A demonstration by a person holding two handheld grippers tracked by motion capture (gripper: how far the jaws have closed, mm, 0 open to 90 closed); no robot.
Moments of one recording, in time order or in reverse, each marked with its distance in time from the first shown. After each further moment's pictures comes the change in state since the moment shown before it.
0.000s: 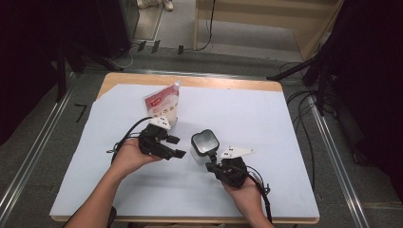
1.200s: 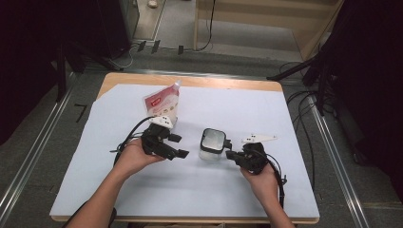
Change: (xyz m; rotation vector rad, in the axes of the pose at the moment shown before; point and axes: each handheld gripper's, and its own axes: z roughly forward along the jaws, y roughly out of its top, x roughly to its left) left arm -0.002 0.005 0.007 -0.025 -0.020 -0.006; right arm -0.065 0.004 -0.022 0.004 -0.065 0.118
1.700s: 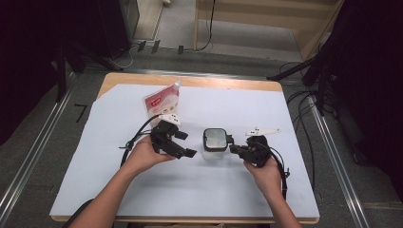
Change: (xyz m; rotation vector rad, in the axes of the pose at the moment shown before) left arm 0.001 0.017 0.020 0.011 -0.010 -0.001; right arm -0.020 0.013 -0.001 -0.003 -0.005 0.013
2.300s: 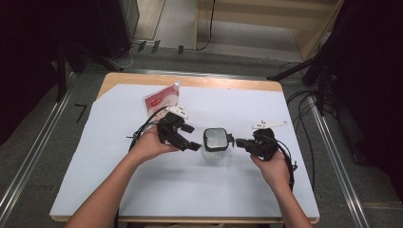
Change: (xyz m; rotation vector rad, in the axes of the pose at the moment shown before) left arm 0.015 0.027 0.005 0.006 -0.057 0.090; right arm -0.014 0.018 -0.015 0.013 -0.020 -0.036
